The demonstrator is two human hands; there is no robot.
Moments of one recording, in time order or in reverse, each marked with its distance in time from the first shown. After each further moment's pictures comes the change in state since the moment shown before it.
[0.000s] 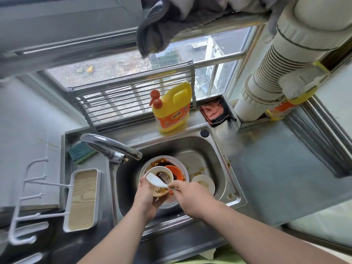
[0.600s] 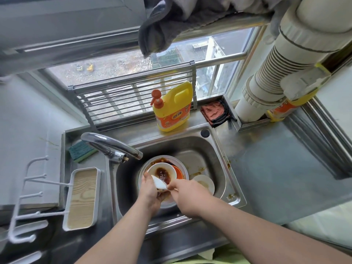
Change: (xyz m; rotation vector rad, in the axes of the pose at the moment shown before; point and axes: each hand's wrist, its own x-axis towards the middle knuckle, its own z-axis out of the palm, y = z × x) left_hand 0.006 0.004 0.021 0.043 0.025 0.009; right_hand -0.004 -0.016 -0.011 0.015 -0.051 0.048
